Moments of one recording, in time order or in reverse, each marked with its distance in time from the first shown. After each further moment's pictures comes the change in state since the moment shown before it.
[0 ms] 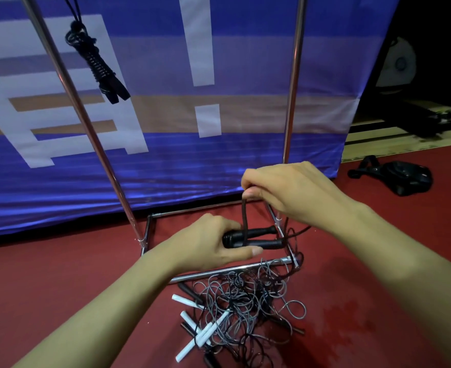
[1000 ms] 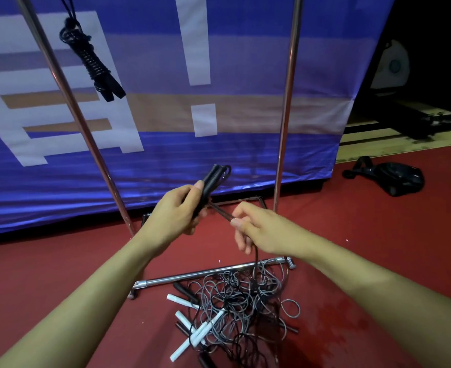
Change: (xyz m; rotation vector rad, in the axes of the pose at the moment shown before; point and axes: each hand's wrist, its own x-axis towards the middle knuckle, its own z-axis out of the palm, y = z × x) left_hand 0.007 -0.022 -0.016 -0.709 0.454 -0.239; right_hand -0.020 -0.026 0.069 0.864 -0.328 0.366
